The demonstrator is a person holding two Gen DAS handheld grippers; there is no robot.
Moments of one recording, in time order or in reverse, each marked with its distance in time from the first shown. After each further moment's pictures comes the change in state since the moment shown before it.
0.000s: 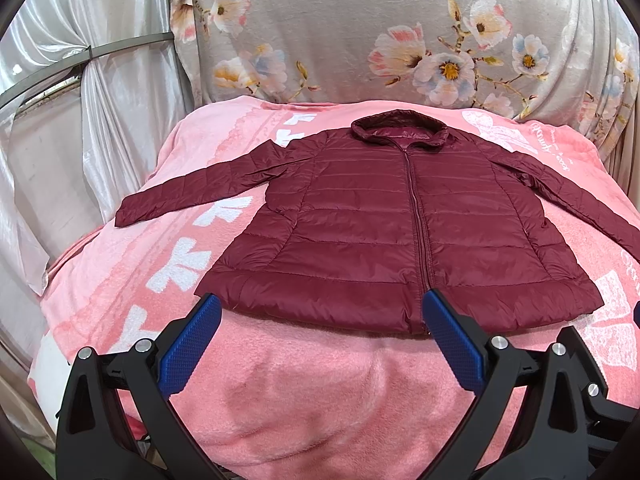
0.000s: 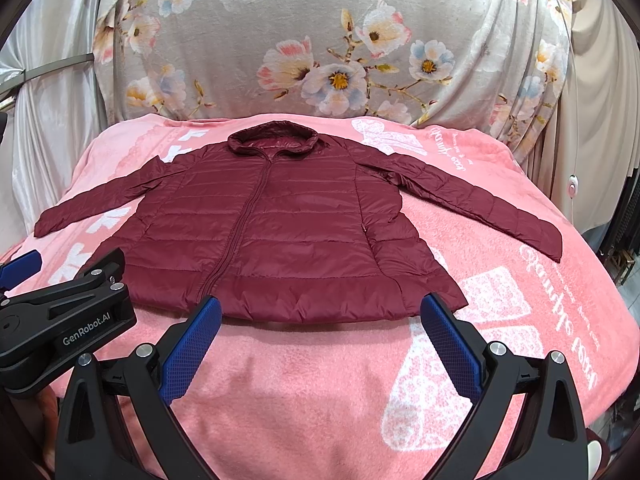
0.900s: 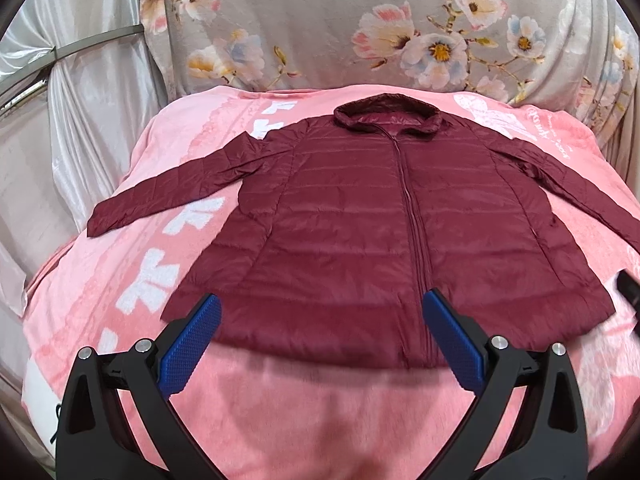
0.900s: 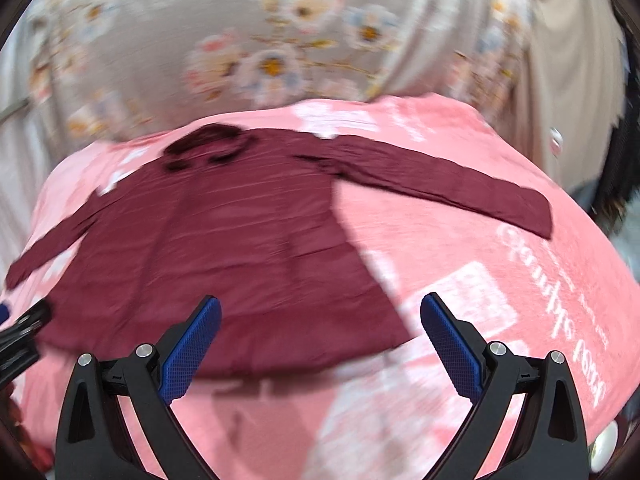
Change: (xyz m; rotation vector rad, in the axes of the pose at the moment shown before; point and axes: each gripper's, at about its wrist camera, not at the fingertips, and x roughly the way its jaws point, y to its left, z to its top) left arm 0.059 -0.015 0.025 0.036 0.046 -0.034; right arm 0.071 -0.093 0.019 0.200 0.064 -0.083
